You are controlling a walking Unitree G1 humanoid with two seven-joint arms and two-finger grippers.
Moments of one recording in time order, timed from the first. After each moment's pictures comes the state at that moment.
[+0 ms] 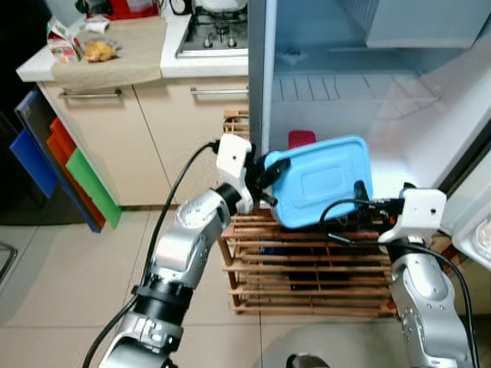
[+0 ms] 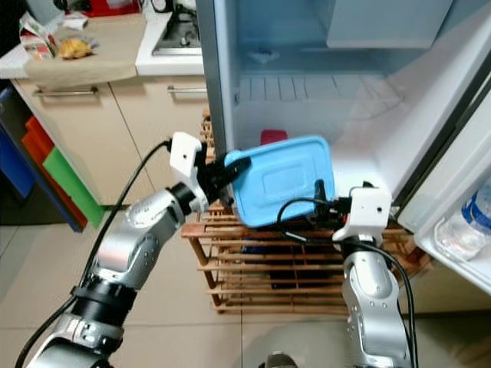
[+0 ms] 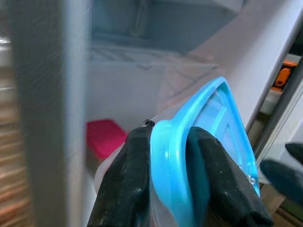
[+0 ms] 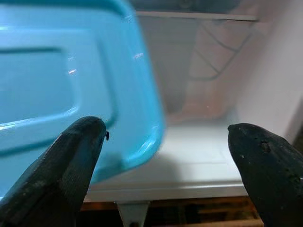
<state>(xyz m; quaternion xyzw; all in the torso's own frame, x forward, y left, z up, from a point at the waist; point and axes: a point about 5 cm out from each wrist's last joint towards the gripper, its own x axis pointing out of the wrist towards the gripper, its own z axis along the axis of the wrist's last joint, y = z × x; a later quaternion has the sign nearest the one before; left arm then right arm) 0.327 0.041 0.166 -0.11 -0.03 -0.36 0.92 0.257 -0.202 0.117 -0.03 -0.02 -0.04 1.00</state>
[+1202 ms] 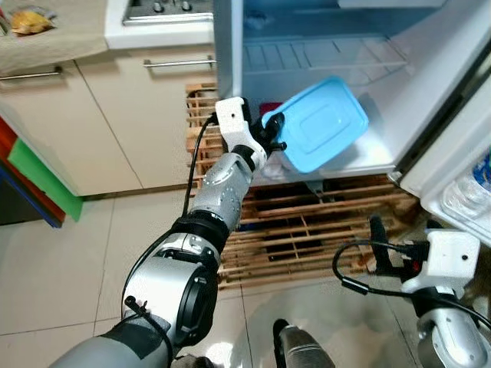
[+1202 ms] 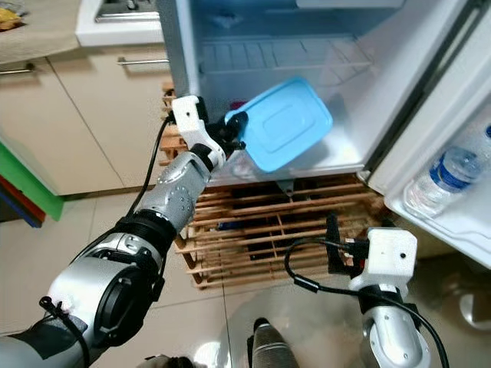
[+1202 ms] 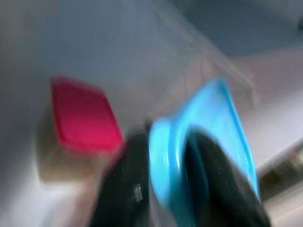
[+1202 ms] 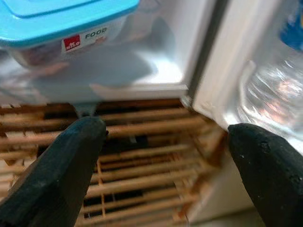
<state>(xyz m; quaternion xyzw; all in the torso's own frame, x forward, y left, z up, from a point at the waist) 0.387 0.030 0.178 -0.28 0.00 -0.24 0.93 0.174 -0.202 0.128 -0.05 0.03 -0.06 1.00</state>
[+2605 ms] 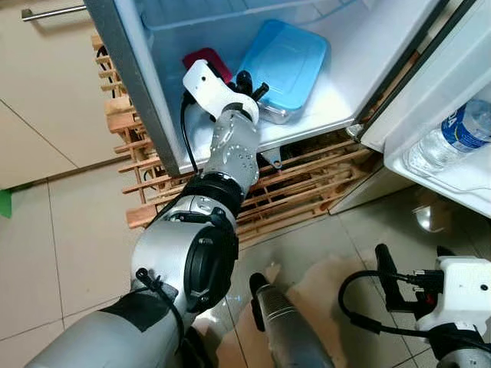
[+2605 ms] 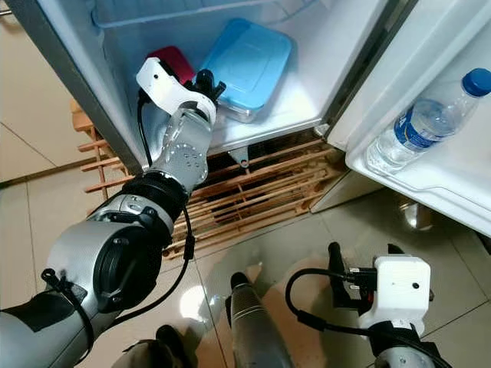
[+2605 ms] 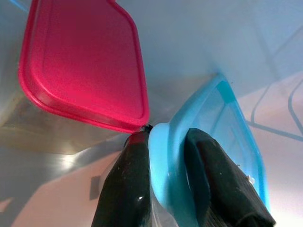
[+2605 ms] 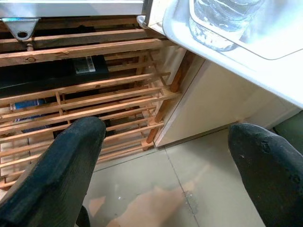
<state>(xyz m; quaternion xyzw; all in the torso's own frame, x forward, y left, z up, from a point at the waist) 0.407 0.040 0.234 -0.41 -0.02 -0.01 0.91 0.140 -0.195 0.141 -0.06 0.08 -0.05 0.99</state>
